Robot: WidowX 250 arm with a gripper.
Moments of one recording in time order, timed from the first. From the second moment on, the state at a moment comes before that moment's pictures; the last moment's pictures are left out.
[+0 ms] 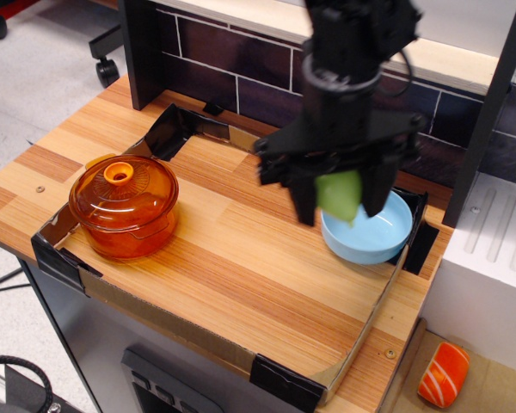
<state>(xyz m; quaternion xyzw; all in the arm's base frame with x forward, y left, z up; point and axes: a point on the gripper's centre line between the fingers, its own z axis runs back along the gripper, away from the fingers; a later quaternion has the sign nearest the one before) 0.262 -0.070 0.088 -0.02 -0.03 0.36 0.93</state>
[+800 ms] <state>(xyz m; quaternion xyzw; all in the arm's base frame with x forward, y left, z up) 0.317 -0.078 0.070 0.00 -0.04 0.37 0.93</state>
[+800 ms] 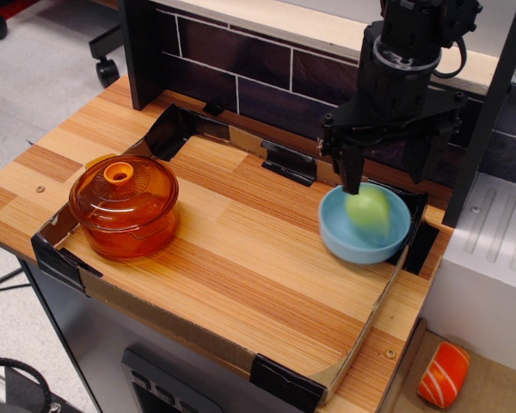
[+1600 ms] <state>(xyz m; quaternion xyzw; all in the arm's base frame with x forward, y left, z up) 0.285 -0.060 0.116 0.02 -0.01 0.31 0.95</state>
